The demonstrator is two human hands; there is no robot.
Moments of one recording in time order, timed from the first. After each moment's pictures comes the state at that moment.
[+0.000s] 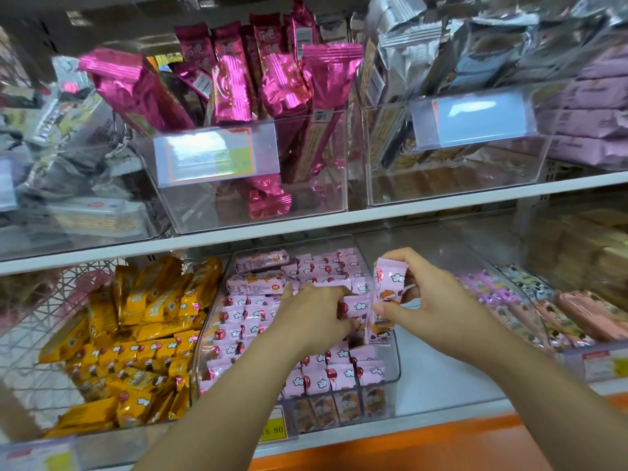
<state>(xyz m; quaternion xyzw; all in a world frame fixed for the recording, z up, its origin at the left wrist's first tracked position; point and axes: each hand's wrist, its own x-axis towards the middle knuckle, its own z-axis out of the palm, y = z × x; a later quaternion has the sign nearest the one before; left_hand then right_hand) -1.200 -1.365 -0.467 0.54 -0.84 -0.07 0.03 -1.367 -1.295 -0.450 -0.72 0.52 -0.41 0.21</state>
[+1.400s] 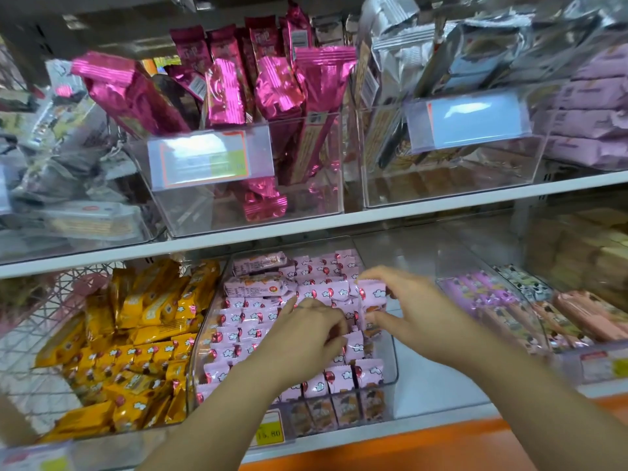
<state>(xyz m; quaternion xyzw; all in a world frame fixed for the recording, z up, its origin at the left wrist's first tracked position) -1.179 -1.358 -0.492 0.44 -0.89 -0.05 0.11 -1.368 -1.316 -0.470 -0.78 0.52 -0.33 0.09</state>
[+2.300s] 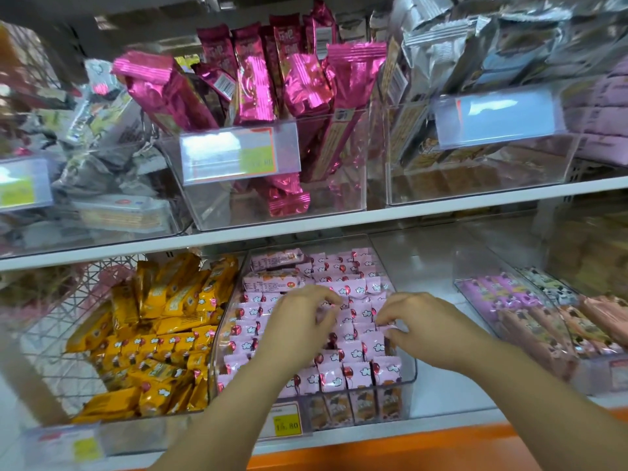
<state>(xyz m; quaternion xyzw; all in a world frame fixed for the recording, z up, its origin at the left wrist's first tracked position) -1.163 -1.365 -0.499 0.50 -0.81 -0.11 0.28 -1.365 -1.335 -0.494 -0.80 0.58 -0.15 0.06</state>
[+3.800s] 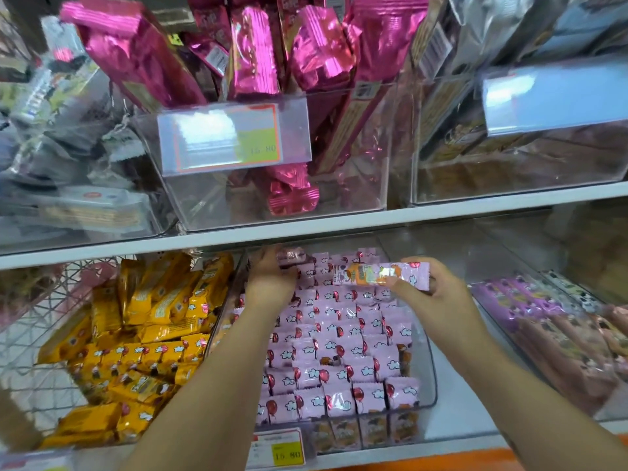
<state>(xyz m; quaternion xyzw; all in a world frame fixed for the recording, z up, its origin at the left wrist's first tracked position) -1.142 -1.480 -0.504 0.66 -0.61 -0.22 0.38 -1.346 -1.359 -0.495 -0.51 0.57 -0.58 0.30</state>
